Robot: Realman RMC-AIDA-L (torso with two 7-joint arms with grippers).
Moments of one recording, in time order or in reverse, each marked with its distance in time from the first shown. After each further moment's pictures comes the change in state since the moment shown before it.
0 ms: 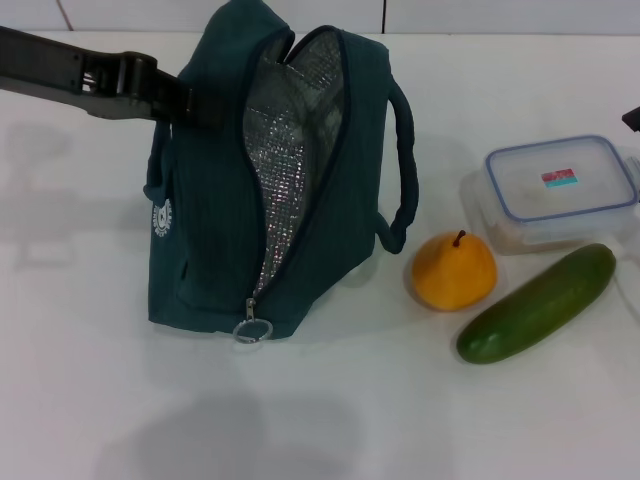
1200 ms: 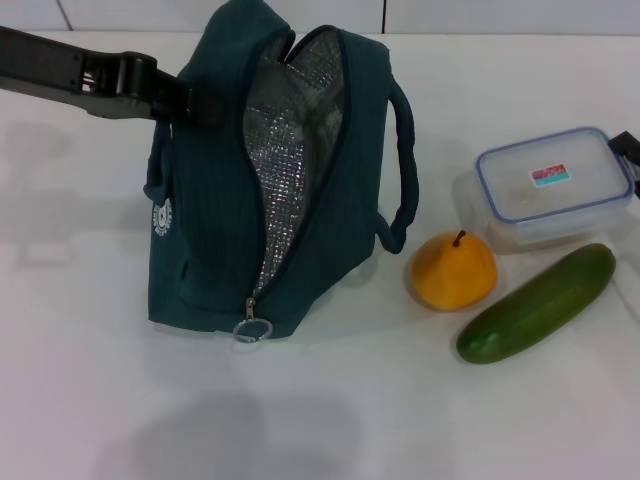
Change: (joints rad) left arm 0.000 0.000 0.000 0.000 -0.001 0.000 0.005; right arm 0.001 0.000 -0.024 -0.022 -0.019 0.032 -0.063
